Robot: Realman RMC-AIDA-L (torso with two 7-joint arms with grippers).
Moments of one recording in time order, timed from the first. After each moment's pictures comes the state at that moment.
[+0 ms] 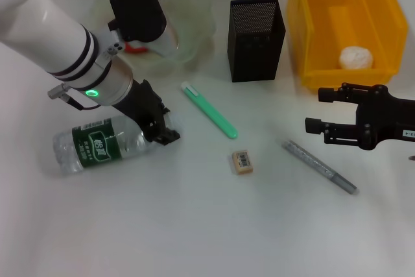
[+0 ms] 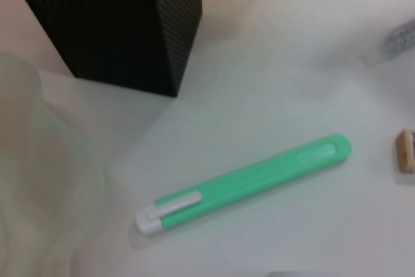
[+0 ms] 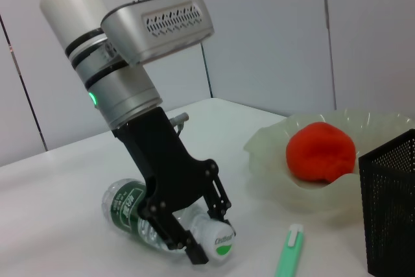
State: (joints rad) left arm -0.80 -2.08 1.43 0.88 2.49 1.26 -2.04; right arm 0.42 2.06 -0.69 -0.71 -1.97 -1.58 1.28
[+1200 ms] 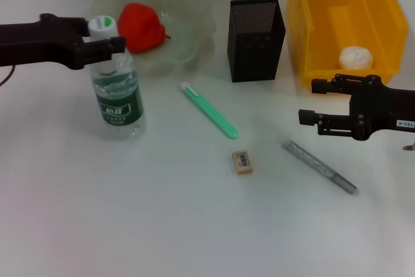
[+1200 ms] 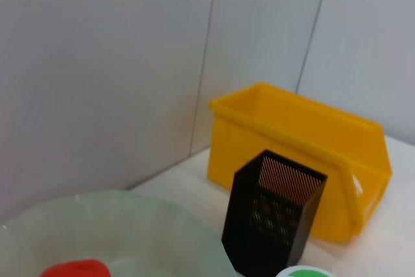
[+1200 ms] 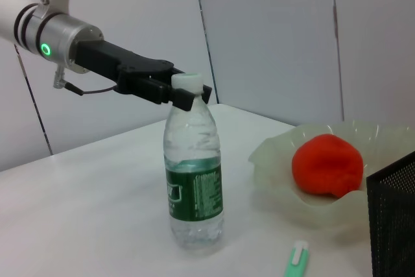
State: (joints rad) left arm -0.47 -2.04 0.81 1.05 1.99 1.46 -1.75; right arm 0.46 2.06 -0.69 -0.71 -1.97 -1.58 1.29
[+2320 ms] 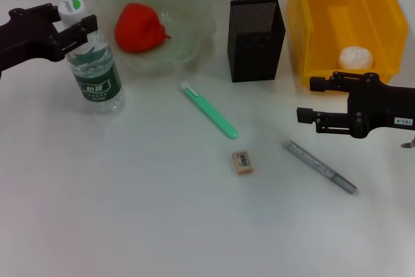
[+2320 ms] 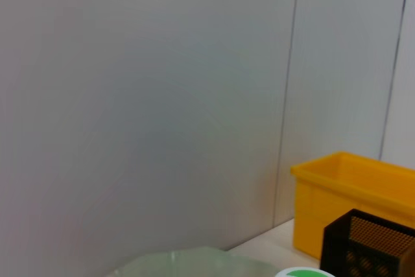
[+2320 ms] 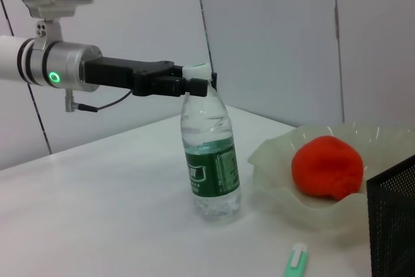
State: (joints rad) left arm -0.42 -2.07 0.72 0.83 1.76 1.31 -1.37; right arm 0.46 2.06 -0.70 -0.71 -1.97 -1.58 1.29
